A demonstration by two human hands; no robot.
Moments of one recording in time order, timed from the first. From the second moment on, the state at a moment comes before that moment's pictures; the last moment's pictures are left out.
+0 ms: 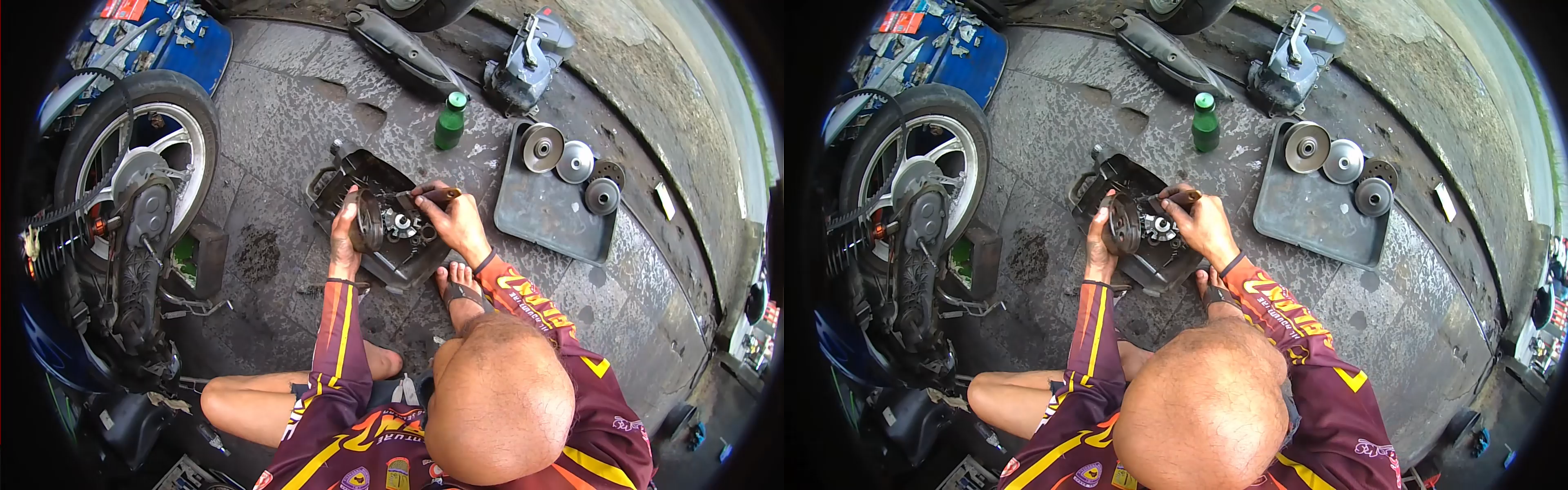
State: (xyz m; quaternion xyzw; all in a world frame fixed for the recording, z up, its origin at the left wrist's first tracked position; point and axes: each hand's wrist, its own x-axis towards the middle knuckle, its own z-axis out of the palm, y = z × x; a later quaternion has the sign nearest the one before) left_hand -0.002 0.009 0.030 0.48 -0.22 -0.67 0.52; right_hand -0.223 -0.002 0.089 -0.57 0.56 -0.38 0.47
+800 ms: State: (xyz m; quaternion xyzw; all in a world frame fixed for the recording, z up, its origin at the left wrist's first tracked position) left_hand 0.021 0.009 0.016 0.40 -0.09 -0.71 0.58; right_hand -0.161 -0.035 0.074 -0.72 0.36 -0.39 0.44
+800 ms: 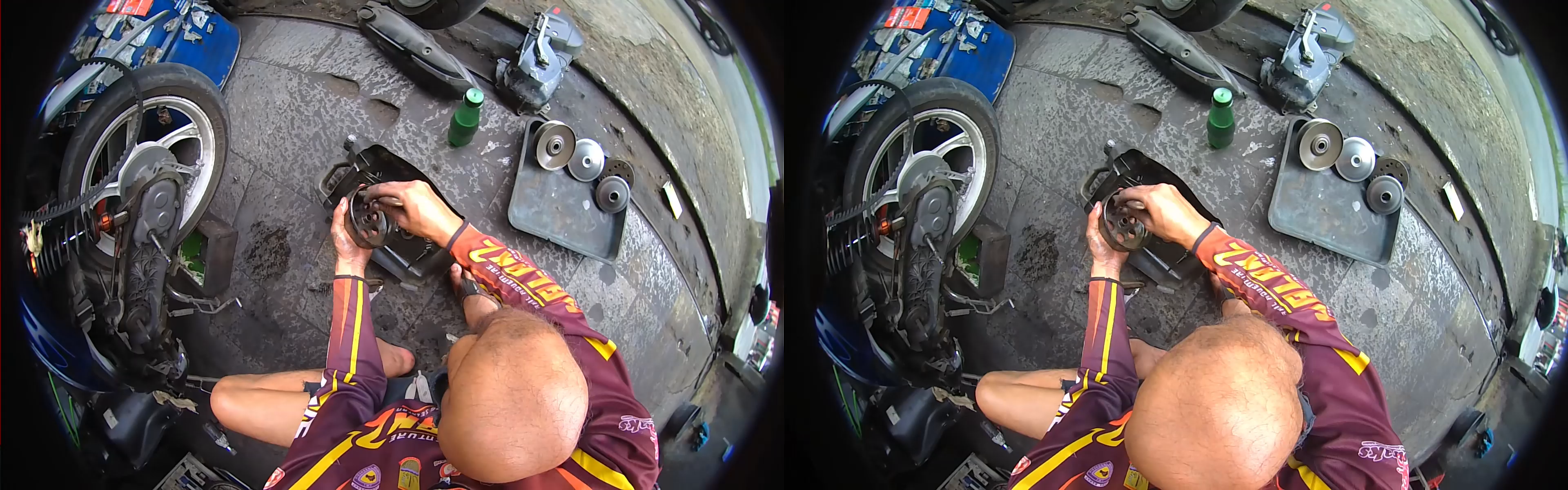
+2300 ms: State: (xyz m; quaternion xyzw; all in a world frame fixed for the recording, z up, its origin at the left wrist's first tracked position) left_hand 0.002 0.007 0.032 0.33 0.05 -0.77 0.54; right_hand -0.166 -0.030 0.064 -0.64 0.44 -0.43 0.45
